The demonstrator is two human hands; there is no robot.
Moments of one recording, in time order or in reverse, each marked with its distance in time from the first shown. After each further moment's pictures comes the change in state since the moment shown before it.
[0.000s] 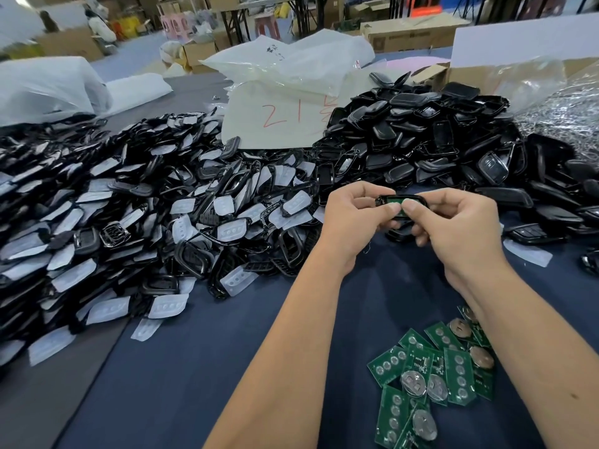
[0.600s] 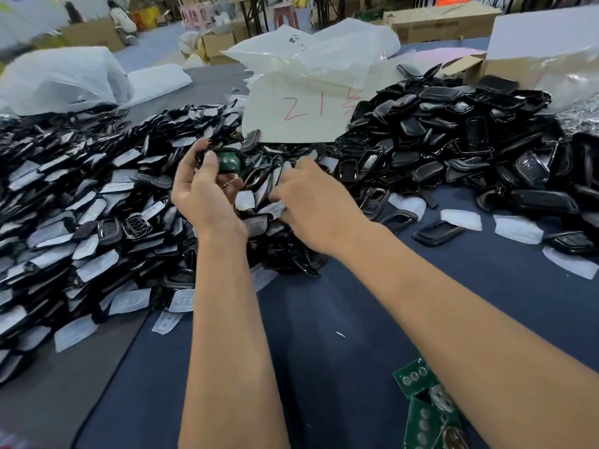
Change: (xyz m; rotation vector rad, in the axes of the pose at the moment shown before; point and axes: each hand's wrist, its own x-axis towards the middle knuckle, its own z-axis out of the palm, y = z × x) left_hand -0.001 0.047 -0.155 -0.411 0.864 0.367; right_hand -0.006 -0.058 0.171 -1.155 -0.634 -0.943
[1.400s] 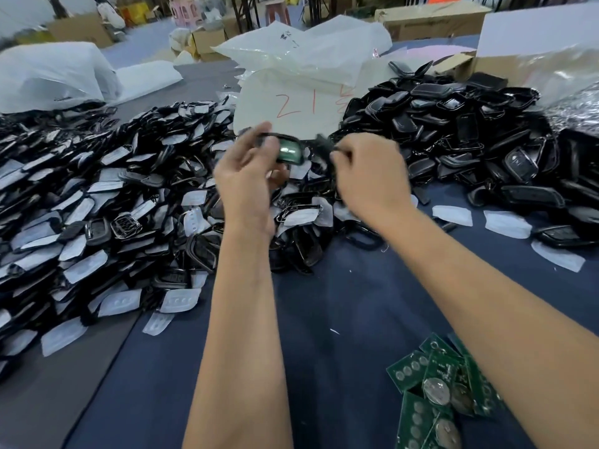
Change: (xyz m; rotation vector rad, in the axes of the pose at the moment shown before) left_hand -0.027 -0.012 0.026 0.112 -0.412 -0.072; right_hand -0.023 0.056 -0.007 0.331 0.354 0.578
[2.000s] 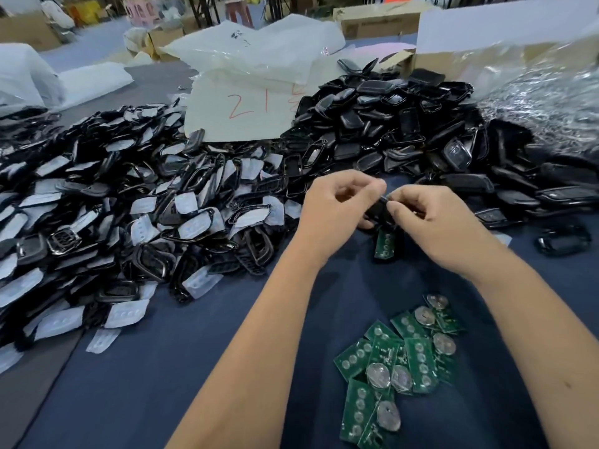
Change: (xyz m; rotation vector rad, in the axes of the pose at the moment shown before) left_hand -0.074 -0.062 0.094 0.407 -0.614 -0.061; right_hand -0.082 0.115 -0.089 0.279 -0.259 0.128
